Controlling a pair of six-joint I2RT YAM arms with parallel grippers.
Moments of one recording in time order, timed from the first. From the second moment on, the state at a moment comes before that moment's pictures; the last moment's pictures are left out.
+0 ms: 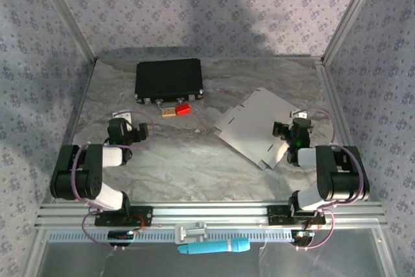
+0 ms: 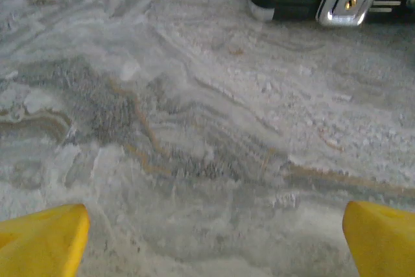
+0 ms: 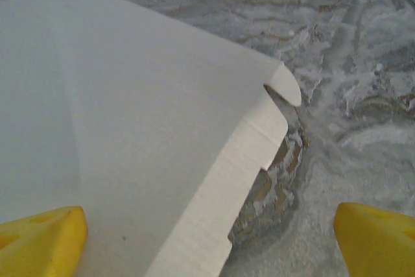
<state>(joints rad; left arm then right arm) -0.01 1.50 0.35 0.56 -0.10 -0.07 -0.02 1.47 0.33 0.59 0.15 0.05</state>
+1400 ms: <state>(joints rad) -0.06 1.22 0.41 0.55 -0.28 -0.07 0.13 1.24 0.43 0.51 0.43 0.00</state>
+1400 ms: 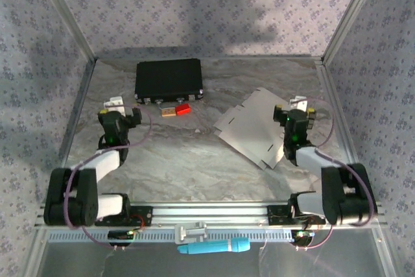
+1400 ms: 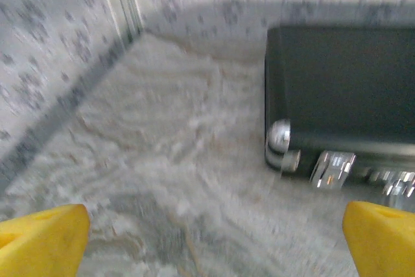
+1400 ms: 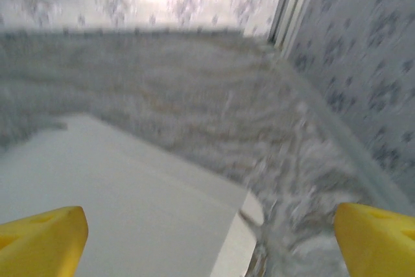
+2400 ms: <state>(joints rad) -0.86 1.43 0.75 -0.05 0.08 -1.35 0.20 0.96 1.00 -0.95 -0.17 0.90</state>
